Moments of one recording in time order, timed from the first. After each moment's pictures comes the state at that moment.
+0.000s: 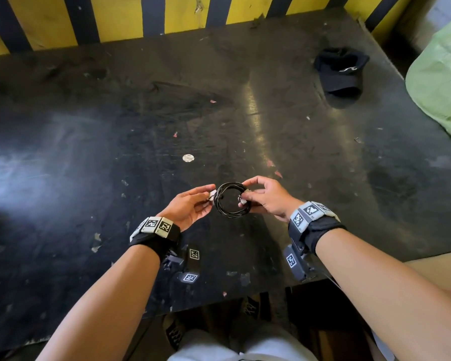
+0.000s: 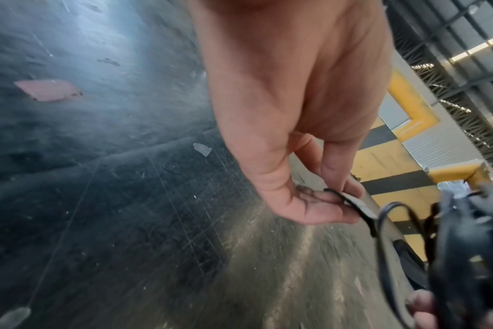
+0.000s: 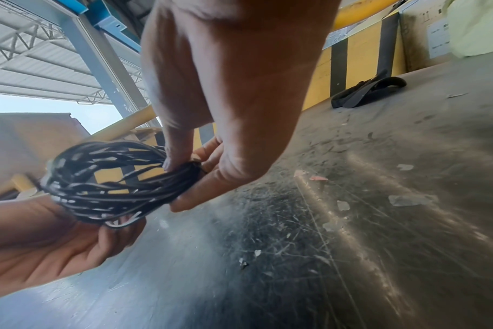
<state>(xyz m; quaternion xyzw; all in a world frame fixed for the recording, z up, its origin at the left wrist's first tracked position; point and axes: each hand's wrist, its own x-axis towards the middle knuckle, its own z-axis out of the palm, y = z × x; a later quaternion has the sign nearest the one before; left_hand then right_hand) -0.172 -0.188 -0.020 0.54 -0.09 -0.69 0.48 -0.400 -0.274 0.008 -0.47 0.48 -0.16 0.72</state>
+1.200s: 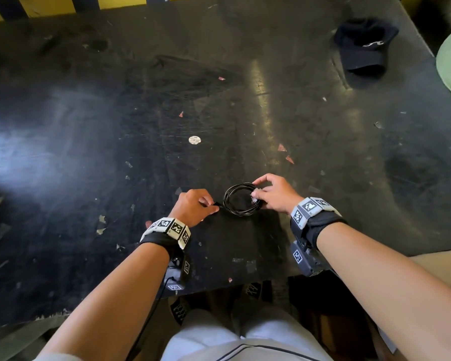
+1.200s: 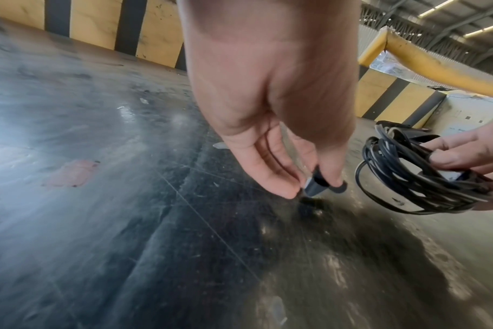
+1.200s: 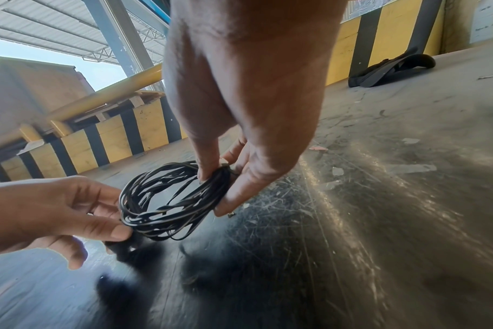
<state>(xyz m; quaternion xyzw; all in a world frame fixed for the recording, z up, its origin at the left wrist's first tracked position) -0.163 -0.160 -0.067 0.76 -0.50 -0.39 0.17 -0.398 -0.272 -0.038 -0.54 0.55 -0.08 0.63</state>
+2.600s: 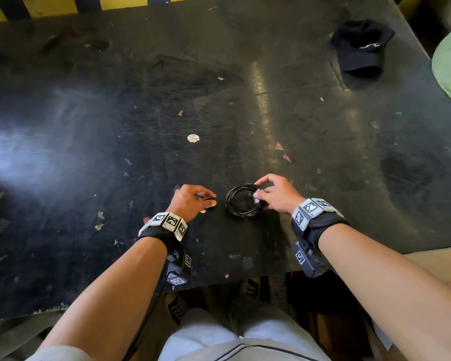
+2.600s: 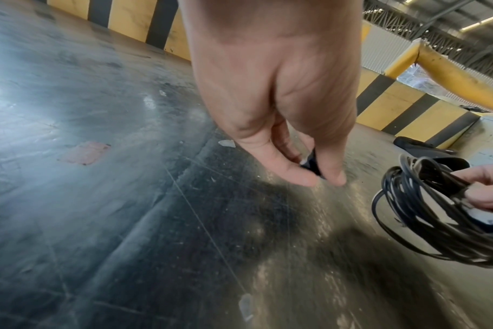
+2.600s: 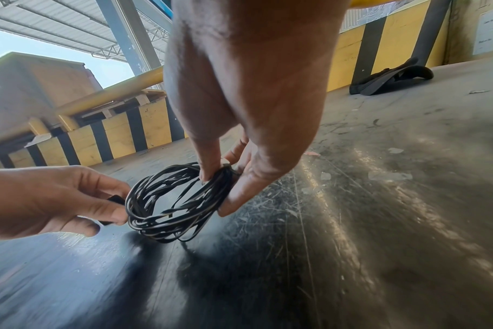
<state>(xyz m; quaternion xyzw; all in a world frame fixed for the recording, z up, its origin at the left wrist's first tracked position) -0.165 -0.160 -0.064 0.74 -0.45 -0.43 0.25 -0.415 -0.270 -0.047 -0.58 0.55 -0.07 0.60</state>
